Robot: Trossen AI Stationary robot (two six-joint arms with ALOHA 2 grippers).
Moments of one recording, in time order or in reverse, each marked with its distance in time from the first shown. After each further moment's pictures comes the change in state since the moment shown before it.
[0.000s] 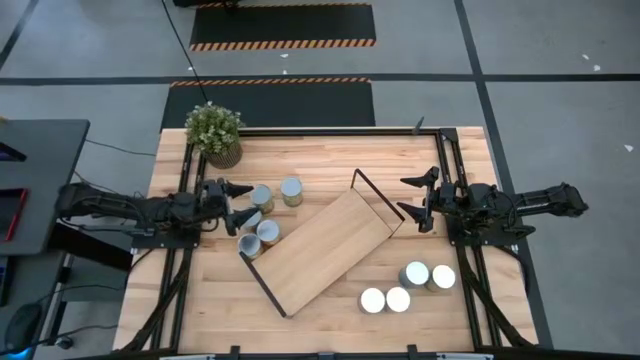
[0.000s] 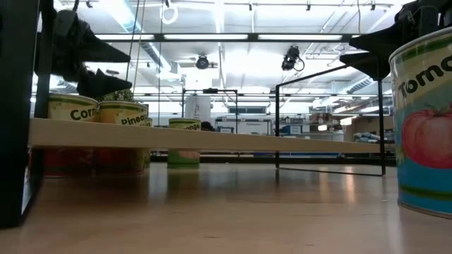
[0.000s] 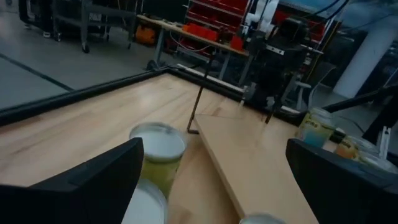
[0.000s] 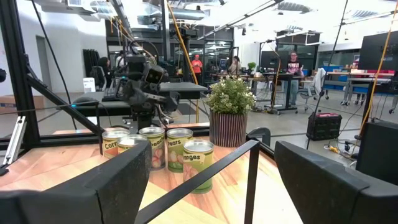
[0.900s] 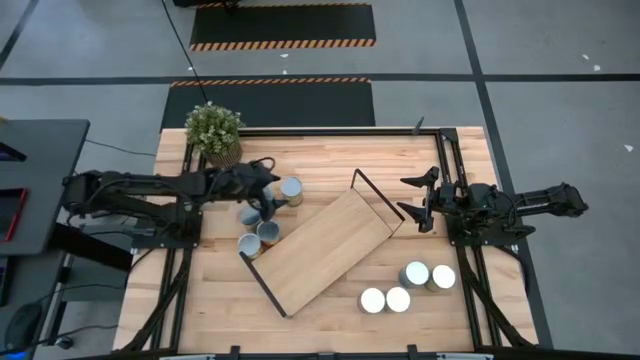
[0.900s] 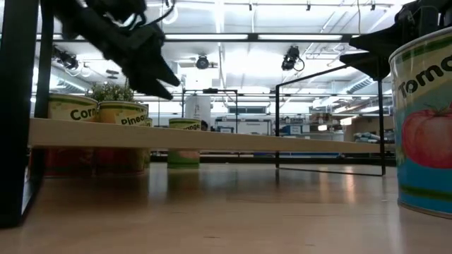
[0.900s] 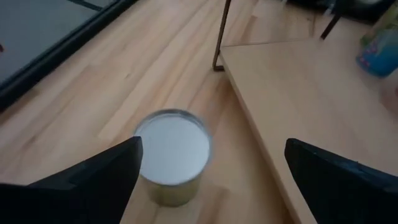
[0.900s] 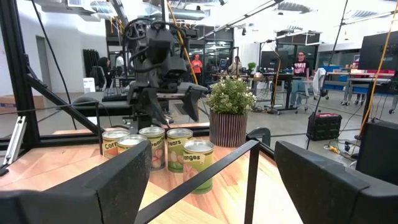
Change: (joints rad) left arm 0.290 0.758 0.561 -0.331 0.322 0.157; right arm 0.000 0.000 0.000 0.000 0.000 0.000
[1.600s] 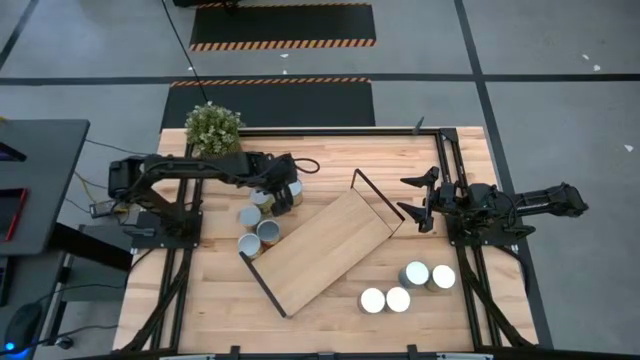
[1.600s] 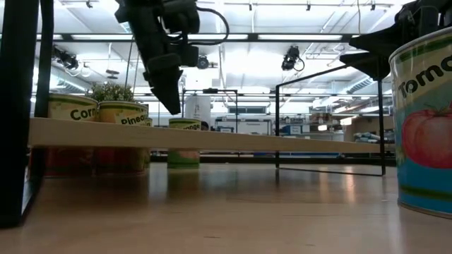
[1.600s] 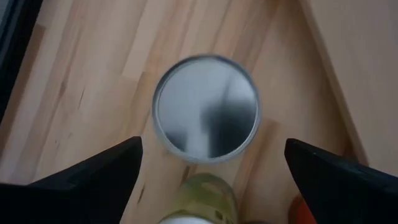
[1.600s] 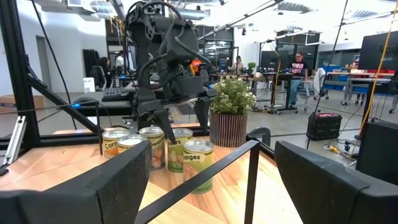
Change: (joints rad) left arm 0.030 0.407 0.489 -0.638 -0.050 0.124; right arm 0.000 0.000 0.000 0.000 0.000 0.000
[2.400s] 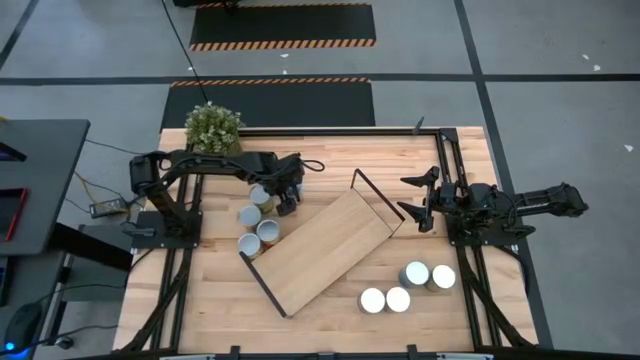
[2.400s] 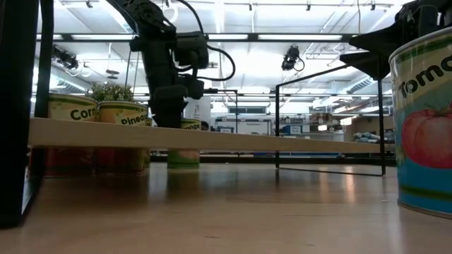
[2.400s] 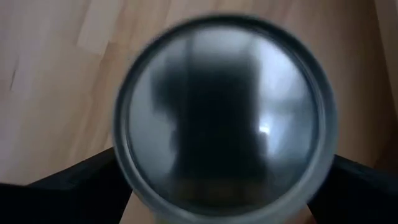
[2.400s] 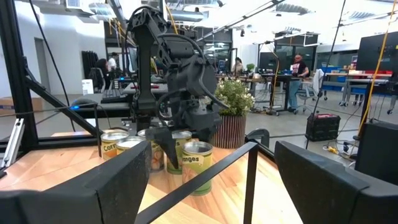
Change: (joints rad) left arm 0.072 0.167 -0.027 0.094 0.124 -0.005; right arm 0.000 0.000 0.000 0.008 0.006 0.000
